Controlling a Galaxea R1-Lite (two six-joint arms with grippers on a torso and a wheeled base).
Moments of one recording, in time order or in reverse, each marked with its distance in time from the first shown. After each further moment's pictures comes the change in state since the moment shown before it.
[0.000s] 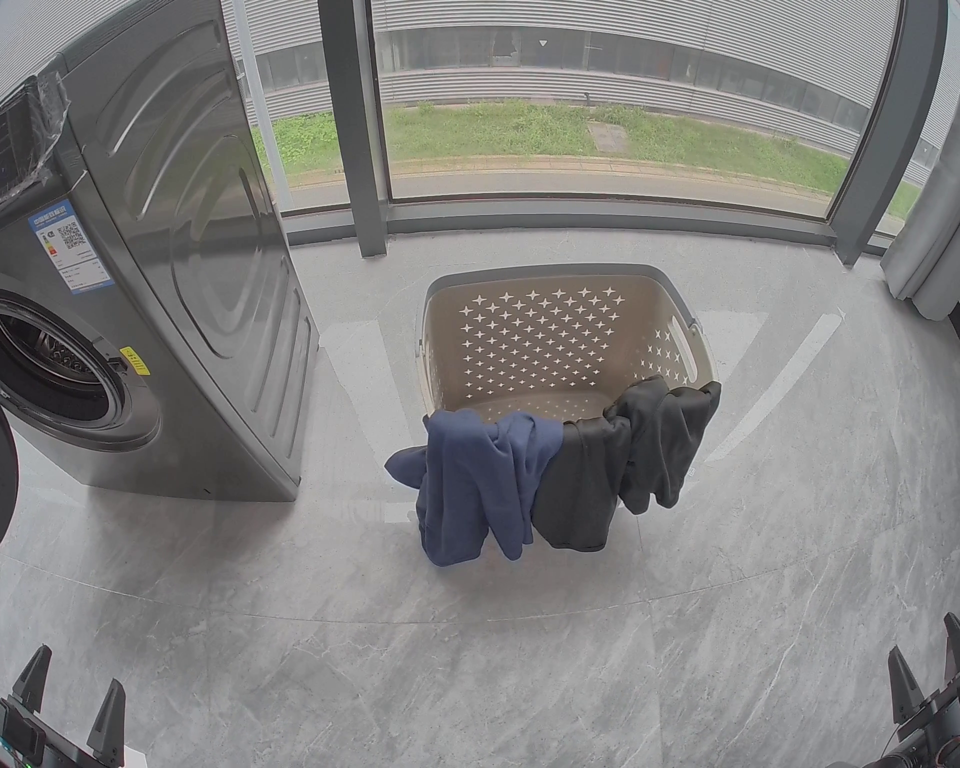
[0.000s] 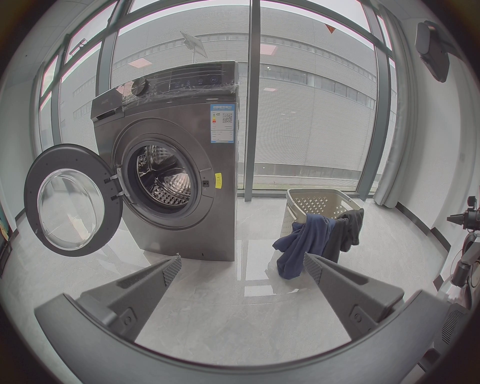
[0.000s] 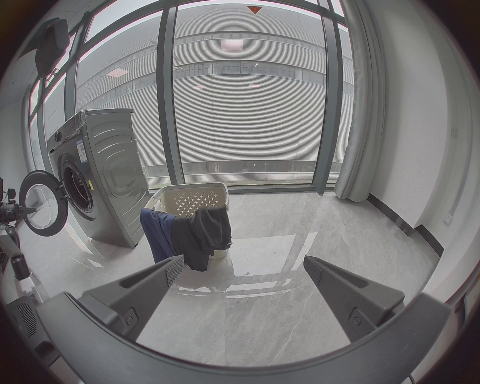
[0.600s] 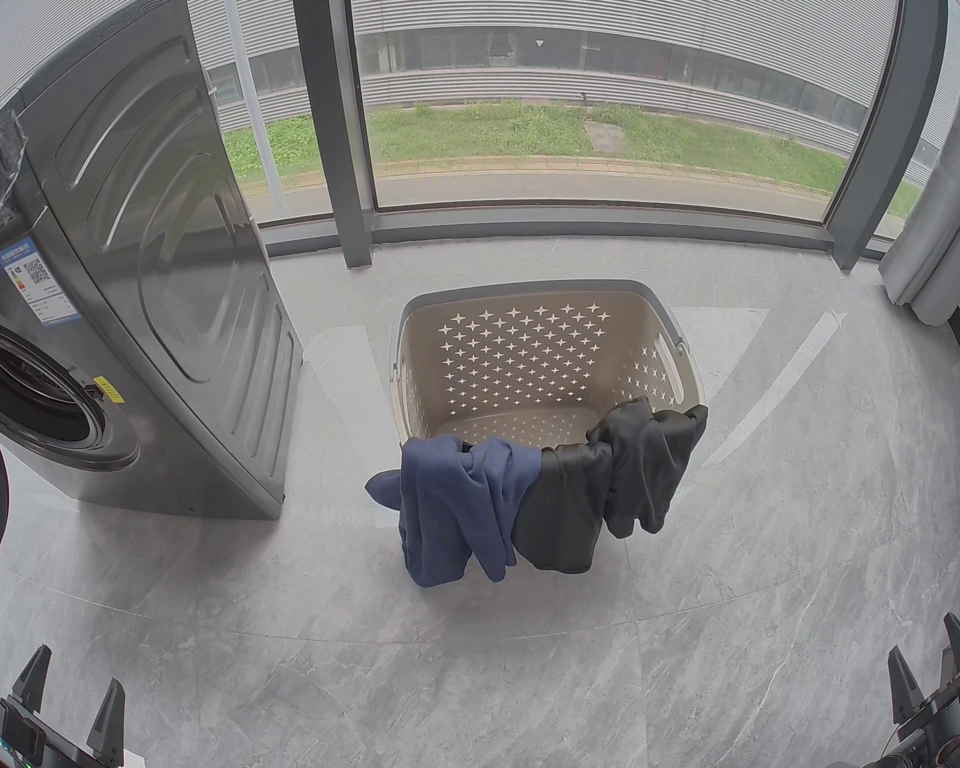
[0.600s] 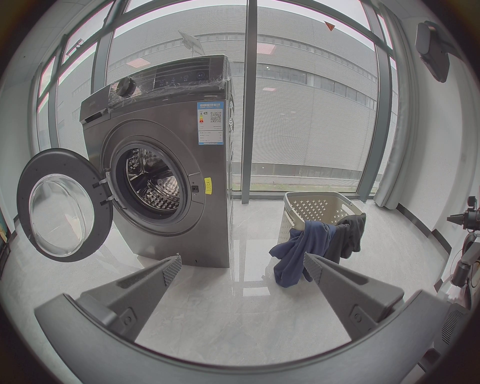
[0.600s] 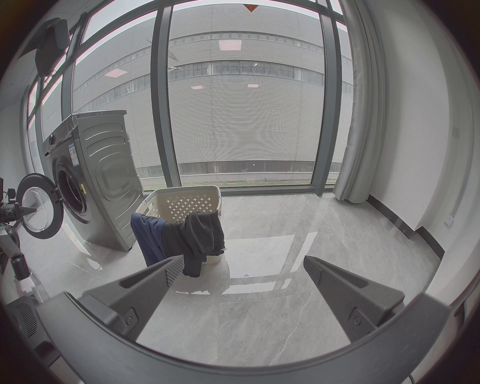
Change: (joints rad) left arm 0.000 0.000 0.000 0.000 0.000 -0.001; right arm 0.000 0.000 0.000 0.000 0.000 0.000
